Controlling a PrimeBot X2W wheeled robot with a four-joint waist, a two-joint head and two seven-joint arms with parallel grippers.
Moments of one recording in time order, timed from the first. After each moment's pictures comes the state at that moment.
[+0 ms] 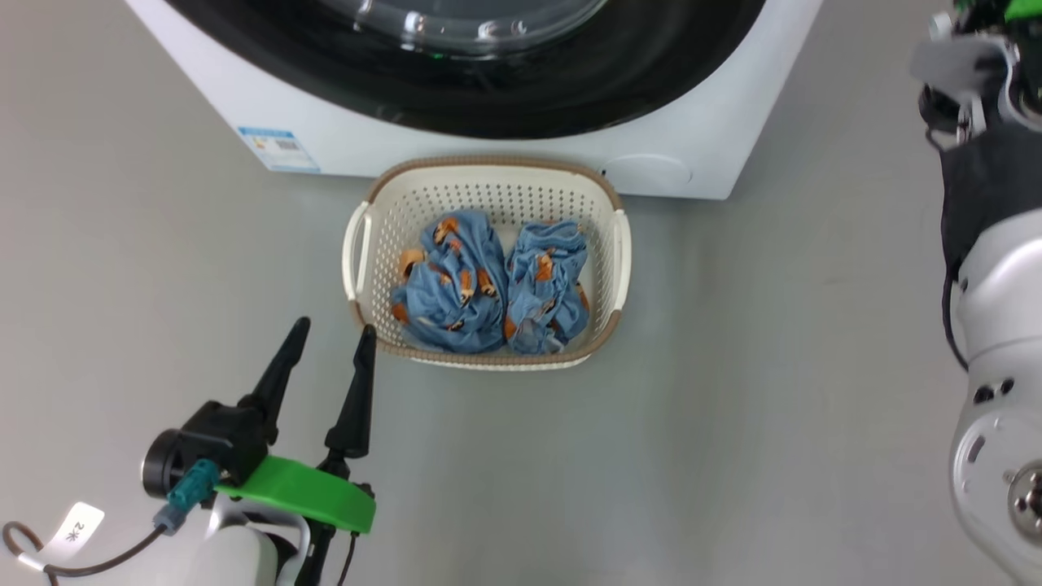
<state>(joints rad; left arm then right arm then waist) -0.25 0.03 -0.16 0.23 -0.23 -0.13 -0.26 -1.24 -0.11 -0.40 0.91 1.10 0.13 0.19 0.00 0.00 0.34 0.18</state>
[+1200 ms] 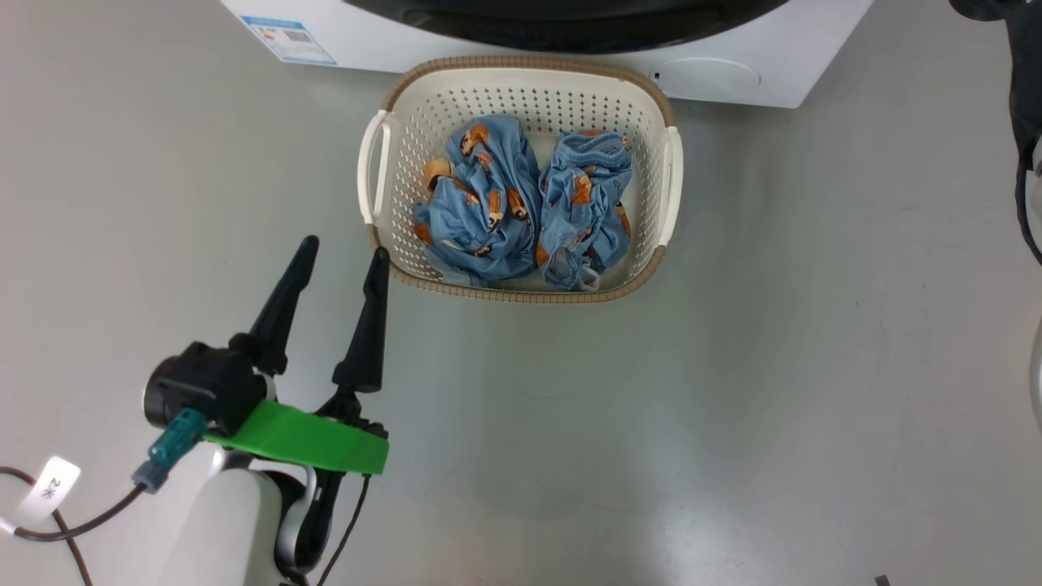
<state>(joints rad) -0.35 0.03 -0.20 0.15 -0.29 -0.13 -0.26 -1.54 -0.16 -0.40 1.14 0.94 0.13 0.52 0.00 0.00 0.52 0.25</state>
